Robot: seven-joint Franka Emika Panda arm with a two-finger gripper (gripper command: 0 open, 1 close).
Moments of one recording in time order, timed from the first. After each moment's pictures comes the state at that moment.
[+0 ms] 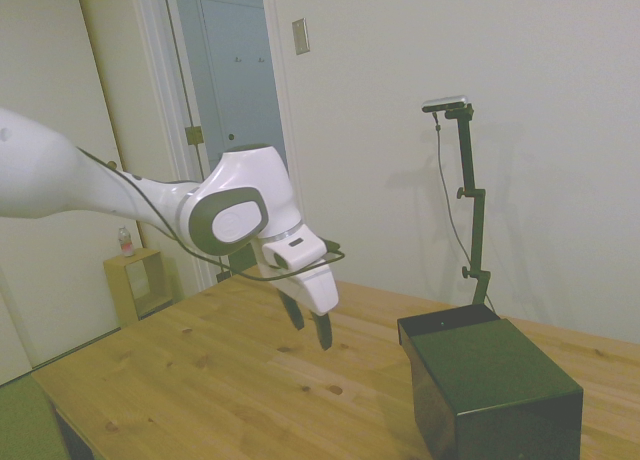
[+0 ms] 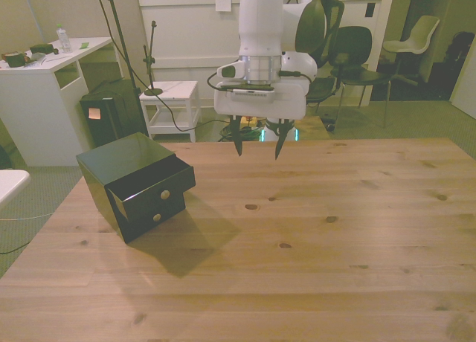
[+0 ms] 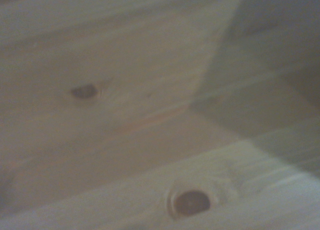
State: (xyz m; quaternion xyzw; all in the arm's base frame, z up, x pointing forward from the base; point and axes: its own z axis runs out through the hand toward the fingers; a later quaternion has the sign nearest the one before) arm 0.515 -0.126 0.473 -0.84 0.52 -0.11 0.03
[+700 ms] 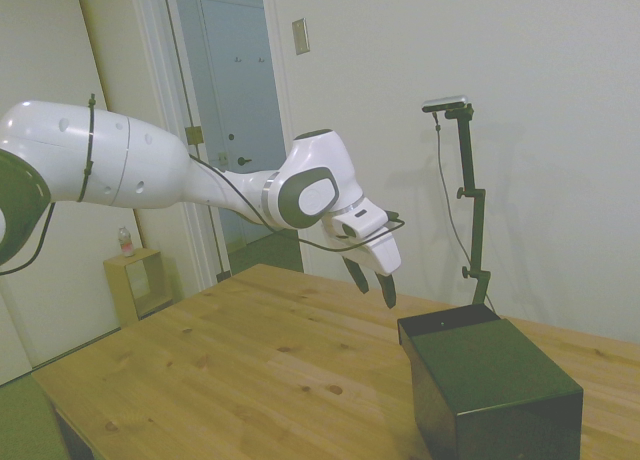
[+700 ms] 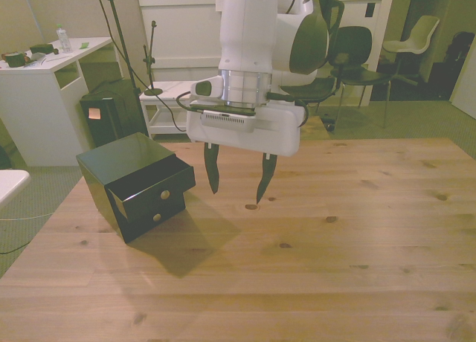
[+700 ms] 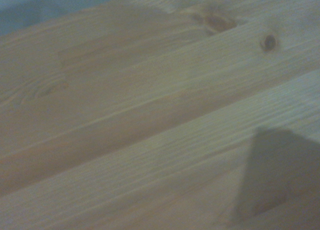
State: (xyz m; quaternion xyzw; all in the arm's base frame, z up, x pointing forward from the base) arm 0.648 -0.152 0.483 -0.81 0.56 -0.16 0.03
